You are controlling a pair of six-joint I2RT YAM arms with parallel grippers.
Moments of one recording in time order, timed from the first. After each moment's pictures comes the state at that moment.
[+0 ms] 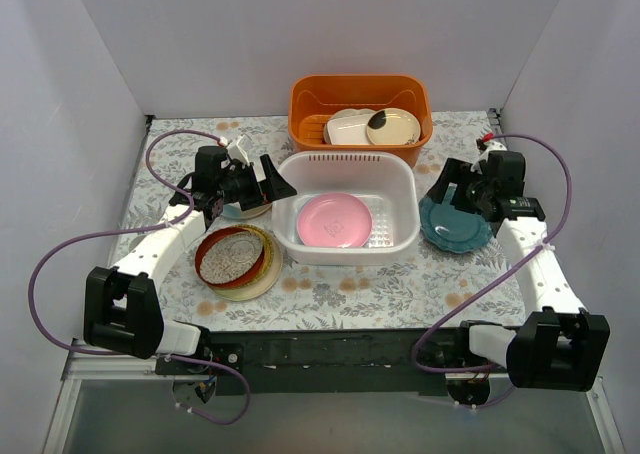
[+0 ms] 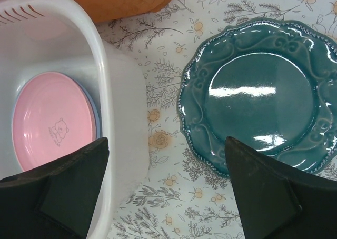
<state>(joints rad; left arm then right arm) -0.24 1.36 0.97 -0.19 0.54 -0.57 0.00 1.17 0.96 -0.47 -0.21 0.27</state>
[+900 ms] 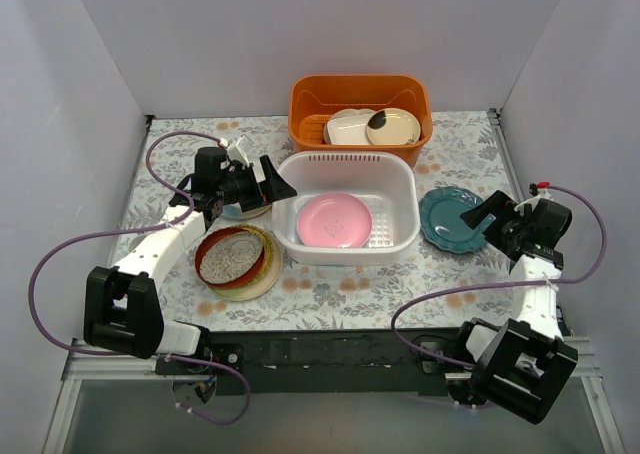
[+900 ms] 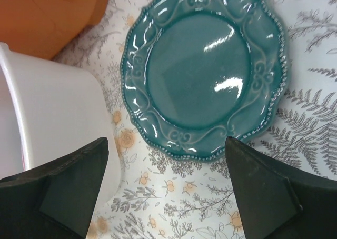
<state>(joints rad) -0.24 1.36 0.95 -0.17 0.57 -0.58 -0.45 1.03 0.61 -0.29 -0.49 0.35</state>
